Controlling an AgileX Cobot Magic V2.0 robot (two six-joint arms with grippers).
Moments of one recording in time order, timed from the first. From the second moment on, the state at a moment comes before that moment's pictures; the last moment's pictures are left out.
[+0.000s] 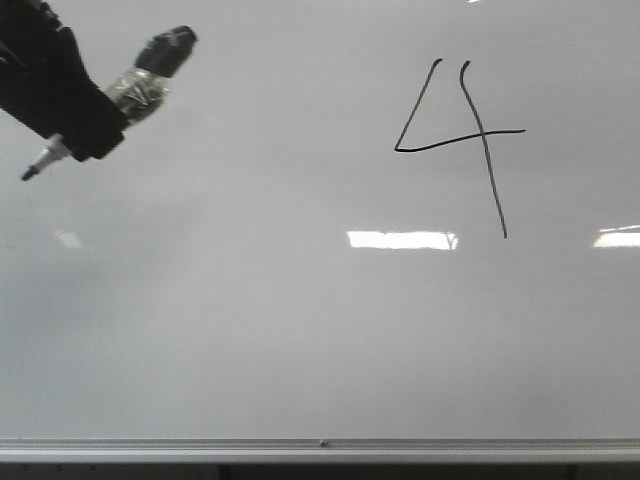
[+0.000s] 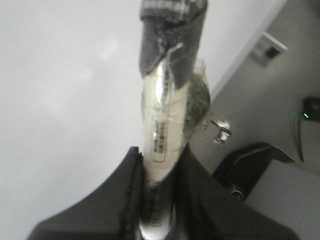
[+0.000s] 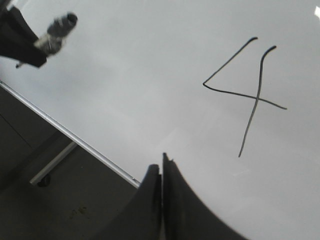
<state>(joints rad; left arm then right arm) -0.22 1.44 -1.10 -0.51 0.84 0.79 0.09 0.79 -0.80 0.70 0.77 -0.72</state>
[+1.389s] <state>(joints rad) -0.13 1.65 -1.07 -0.07 0.49 -0.03 0.09 0.63 -0.65 0.71 0.76 -0.72</state>
